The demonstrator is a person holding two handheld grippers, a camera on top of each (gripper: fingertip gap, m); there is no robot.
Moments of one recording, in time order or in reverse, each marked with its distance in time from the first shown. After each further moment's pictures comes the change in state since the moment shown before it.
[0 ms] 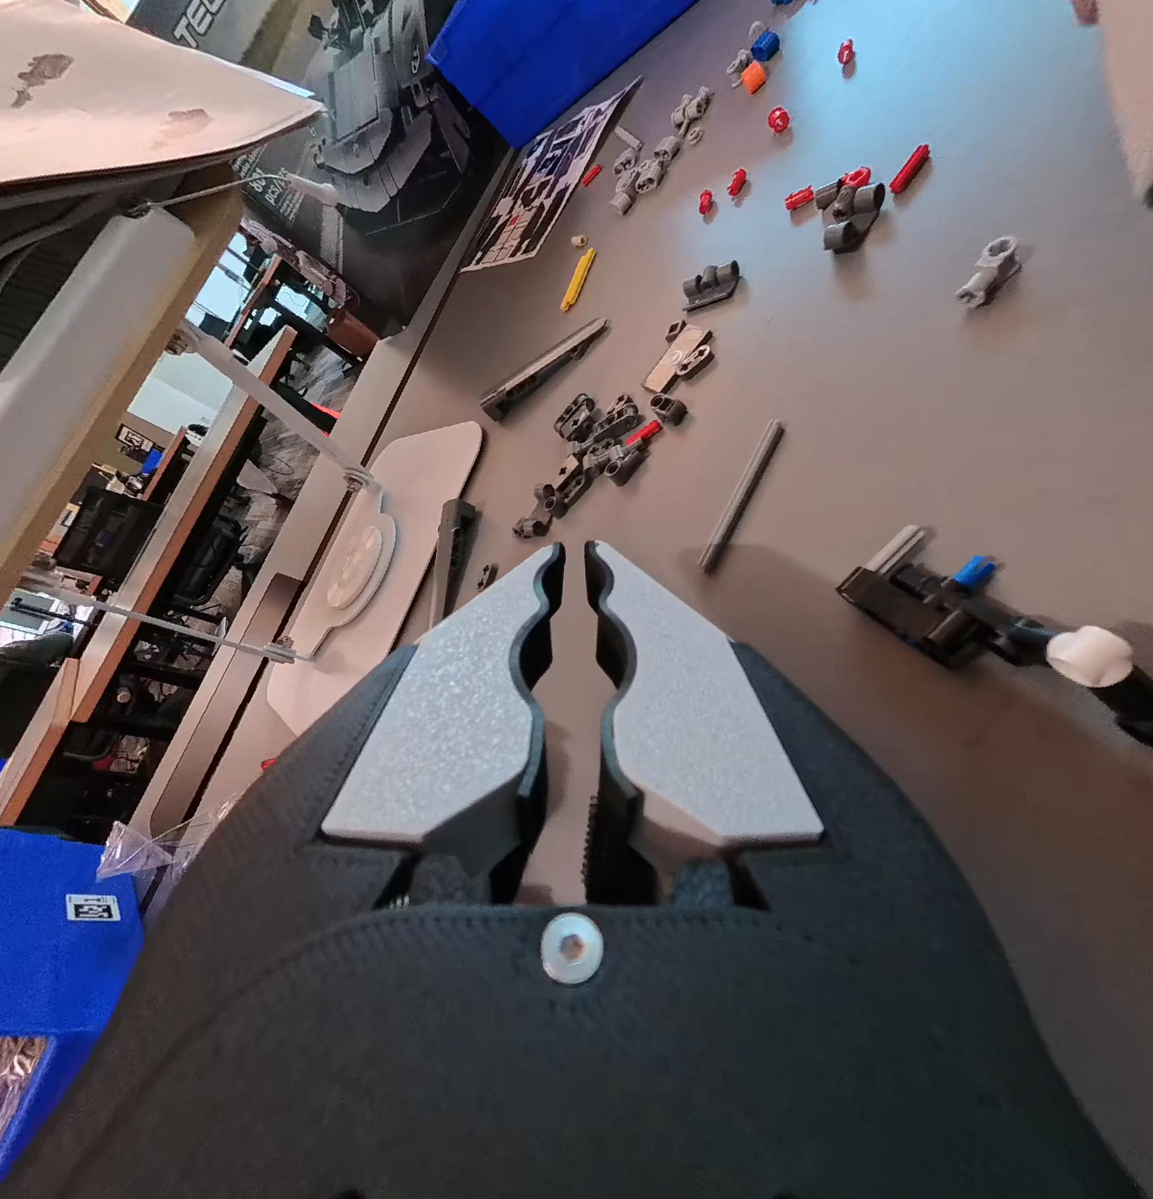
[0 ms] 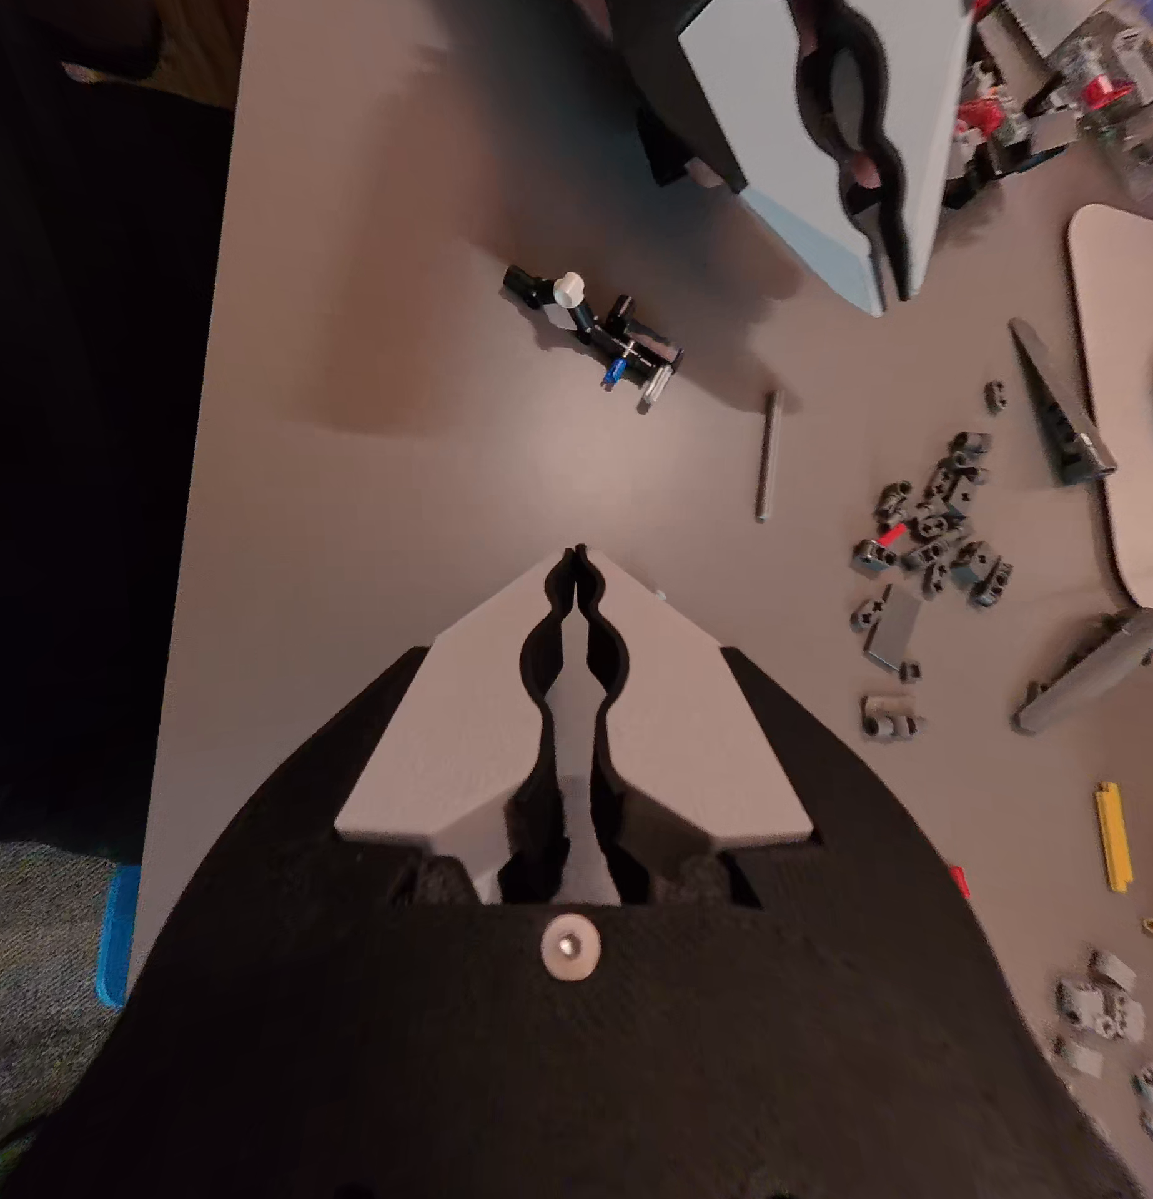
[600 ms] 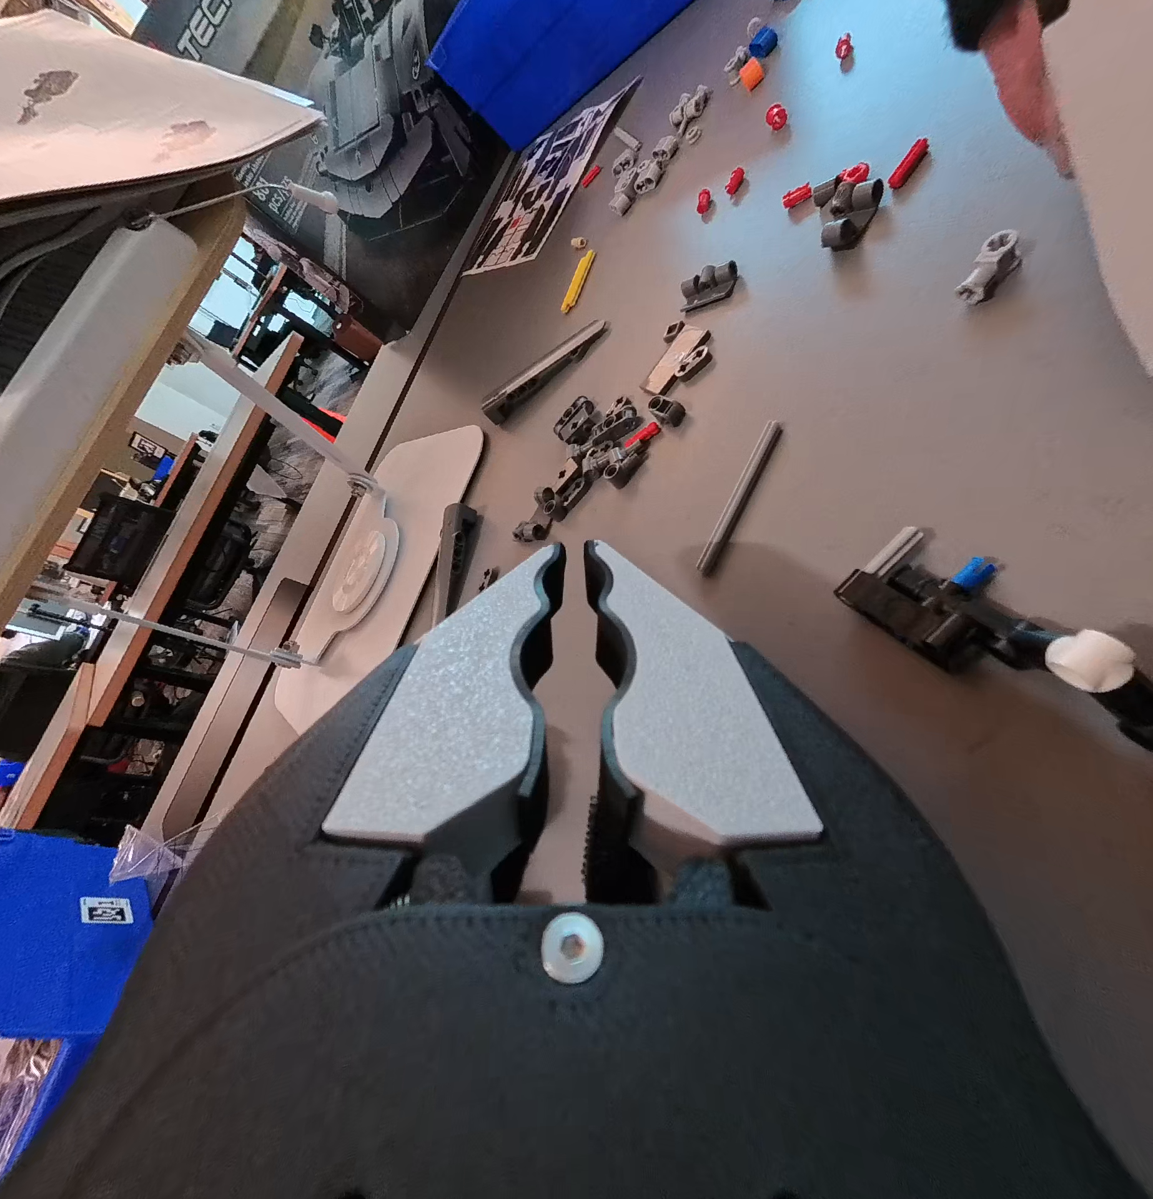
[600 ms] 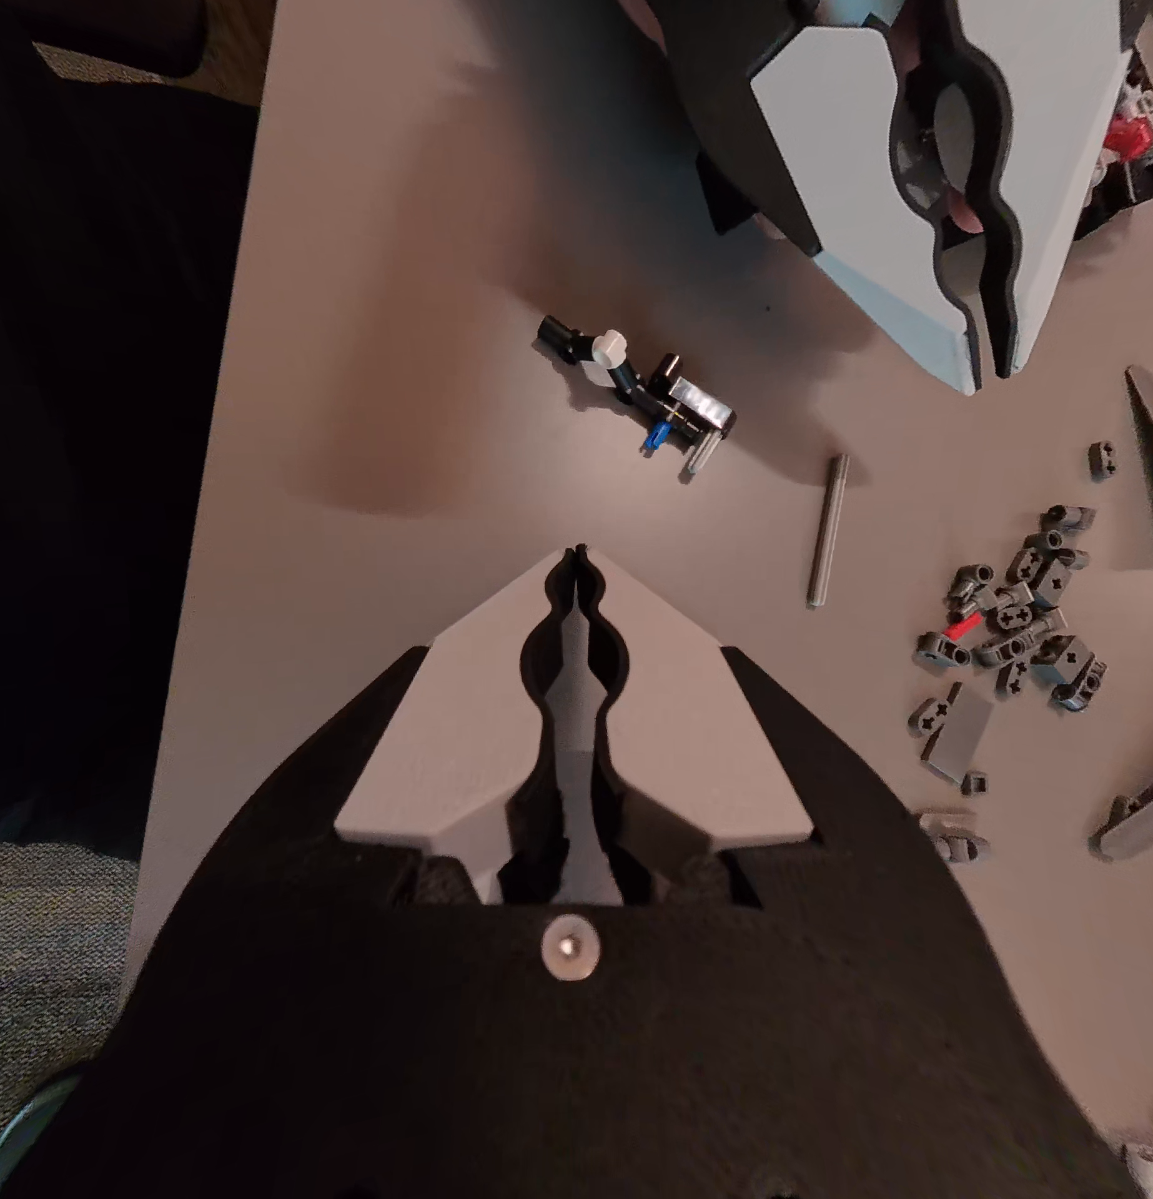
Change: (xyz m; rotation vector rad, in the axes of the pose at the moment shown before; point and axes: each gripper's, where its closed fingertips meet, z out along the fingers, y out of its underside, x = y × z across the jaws) left arm 0.001 -0.001 0.001 0.000 -0.008 0.018; right arm -0.010 -0.015 0.031 -0.037 -0.087 -0.013
